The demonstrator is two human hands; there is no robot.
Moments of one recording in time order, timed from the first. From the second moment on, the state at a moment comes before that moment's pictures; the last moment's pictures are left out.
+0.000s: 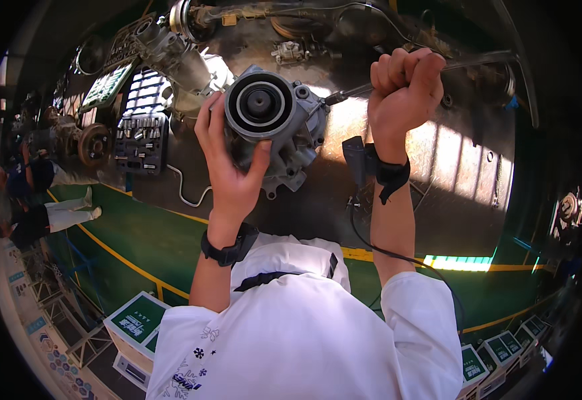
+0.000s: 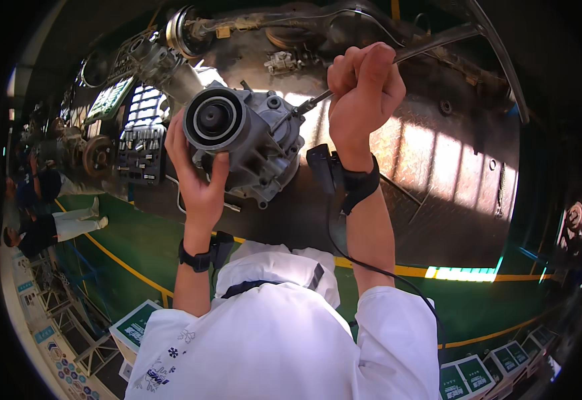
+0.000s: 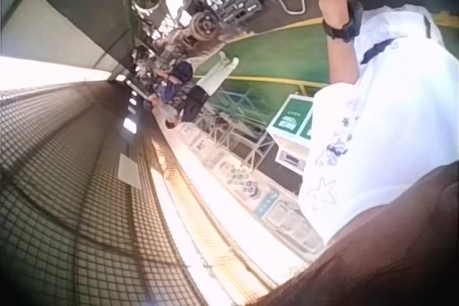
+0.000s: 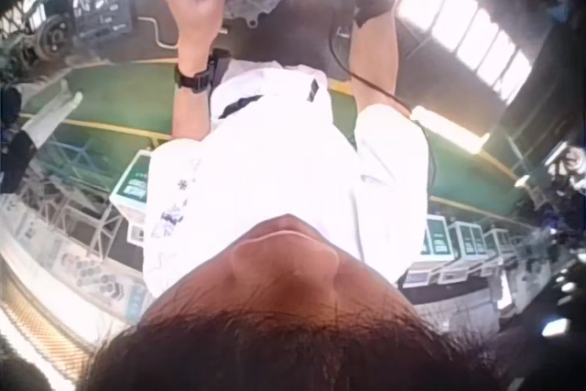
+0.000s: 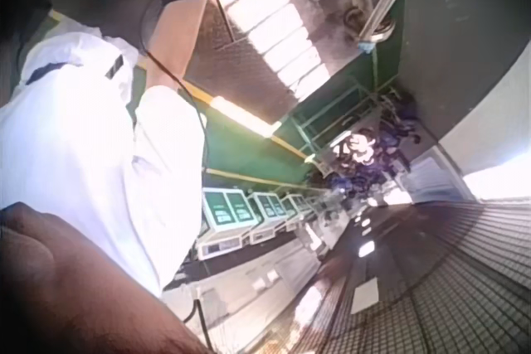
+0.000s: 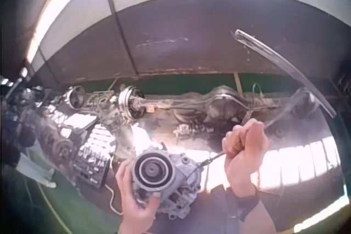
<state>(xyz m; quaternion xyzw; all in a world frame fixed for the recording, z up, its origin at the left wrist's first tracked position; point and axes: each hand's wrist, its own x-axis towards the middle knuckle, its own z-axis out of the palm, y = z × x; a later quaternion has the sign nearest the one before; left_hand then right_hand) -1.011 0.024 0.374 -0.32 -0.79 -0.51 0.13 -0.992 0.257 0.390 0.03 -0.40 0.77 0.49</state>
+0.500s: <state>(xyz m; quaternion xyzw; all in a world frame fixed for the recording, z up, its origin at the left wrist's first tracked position) -1.010 0.025 0.369 -0.32 -0.80 -0.50 0.13 -1.010 0.254 0.387 0.05 -0.43 0.78 0.45</state>
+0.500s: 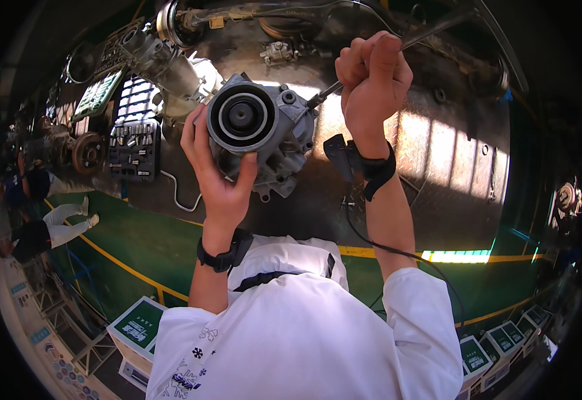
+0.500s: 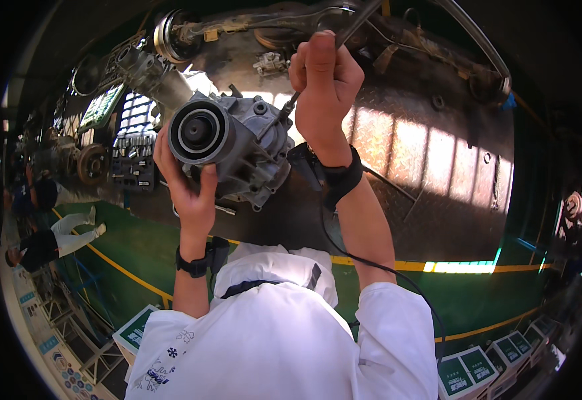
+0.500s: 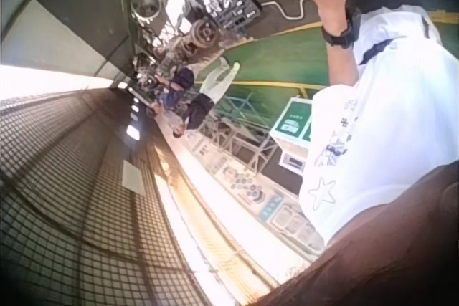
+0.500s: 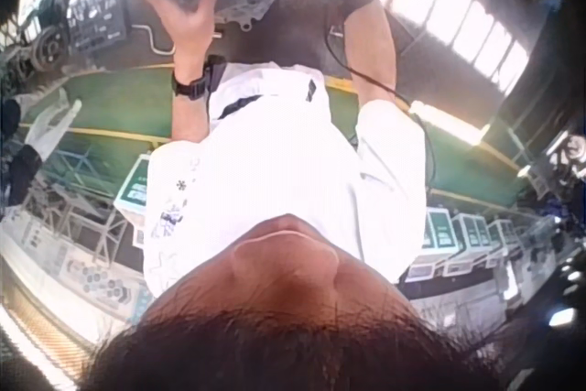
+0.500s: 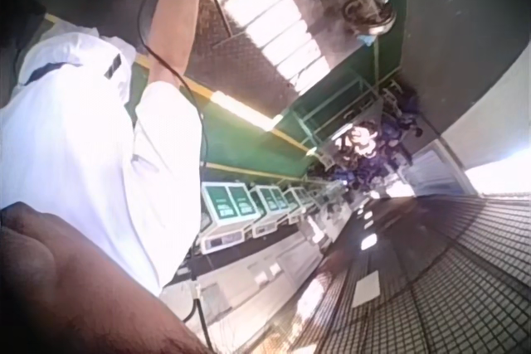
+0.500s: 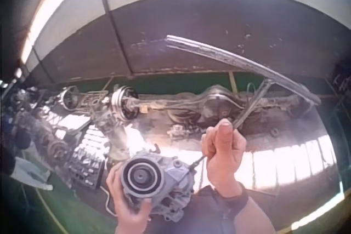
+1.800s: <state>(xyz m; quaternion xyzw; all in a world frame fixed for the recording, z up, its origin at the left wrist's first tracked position) -1.035 0.076 0.462 -0.38 -0.80 -0.44 0.15 -1.021 0.280 0.403 0.20 -0.49 0.76 0.37</state>
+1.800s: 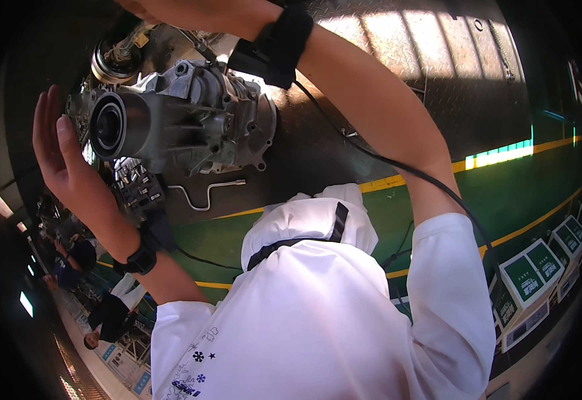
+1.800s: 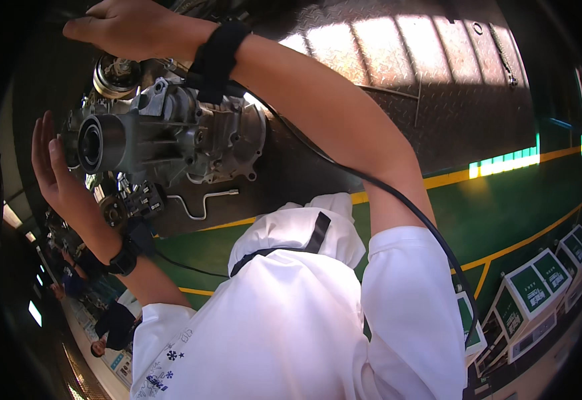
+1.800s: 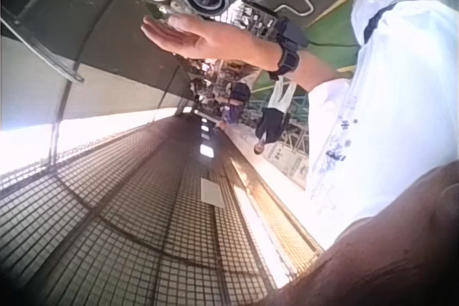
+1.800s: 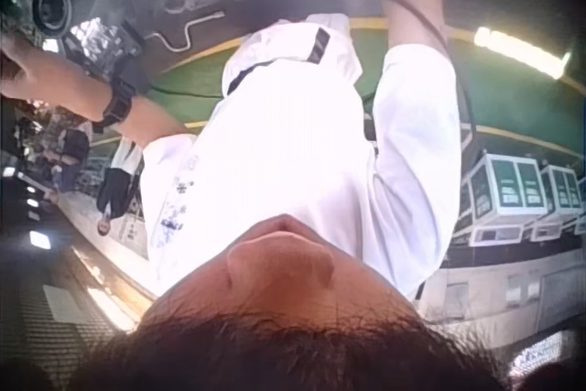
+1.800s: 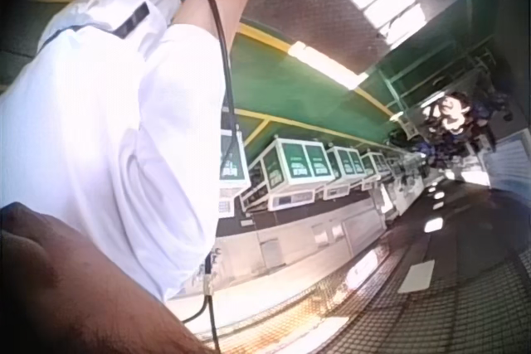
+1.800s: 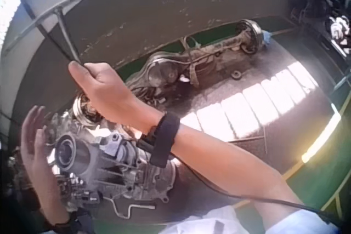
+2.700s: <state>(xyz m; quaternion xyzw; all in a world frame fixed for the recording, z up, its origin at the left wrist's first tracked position) -1.042 0.072 0.413 -0.35 -0.81 -0.45 0.14 -0.710 0.252 0.016 -0.56 -0.75 0.29 -0.21</state>
